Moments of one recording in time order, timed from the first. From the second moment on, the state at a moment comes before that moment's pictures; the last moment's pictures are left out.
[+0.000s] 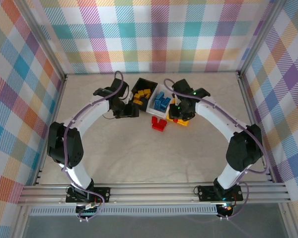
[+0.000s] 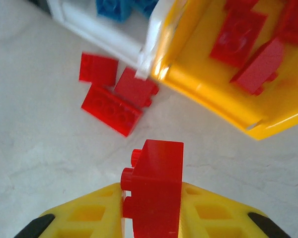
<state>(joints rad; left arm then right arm) -0.41 1.73 1.45 -0.89 0.23 -0.34 0.50 1.68 1.48 -0.98 -0.07 0.41</state>
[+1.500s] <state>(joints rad) -0.45 1.75 1.39 -0.83 0.33 -0.35 0.48 1.75 1.58 -0.98 -0.06 0.39</state>
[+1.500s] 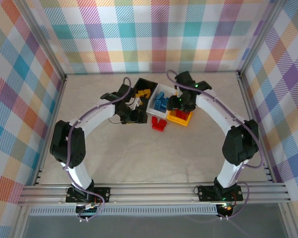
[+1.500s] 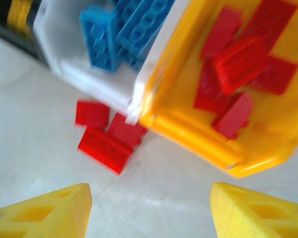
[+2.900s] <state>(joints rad) -0.35 1.64 1.28 -0.79 0.33 -0.43 0.63 2.11 1.61 -0.89 -0.16 0.45</state>
